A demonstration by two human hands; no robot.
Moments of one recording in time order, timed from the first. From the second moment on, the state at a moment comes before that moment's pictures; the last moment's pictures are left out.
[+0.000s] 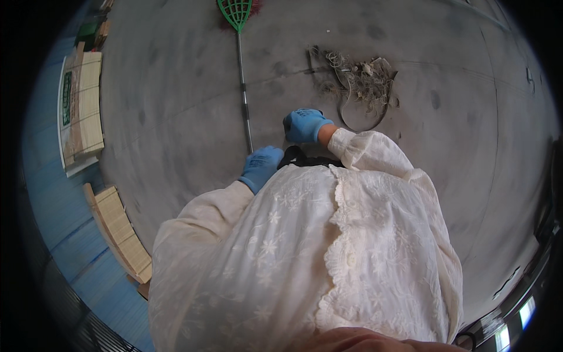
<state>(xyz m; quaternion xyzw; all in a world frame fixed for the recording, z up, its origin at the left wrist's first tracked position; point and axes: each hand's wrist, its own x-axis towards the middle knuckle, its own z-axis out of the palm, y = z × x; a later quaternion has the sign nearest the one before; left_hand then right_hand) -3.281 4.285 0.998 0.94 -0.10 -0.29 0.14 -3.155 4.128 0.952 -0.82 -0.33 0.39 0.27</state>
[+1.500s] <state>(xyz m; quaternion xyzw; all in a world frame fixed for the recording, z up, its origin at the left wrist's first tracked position) -2.890 4.137 0.315 0.94 0.02 -0.21 0.27 -3.115 3.698 0.301 -0.88 0.35 0.13 0.29</state>
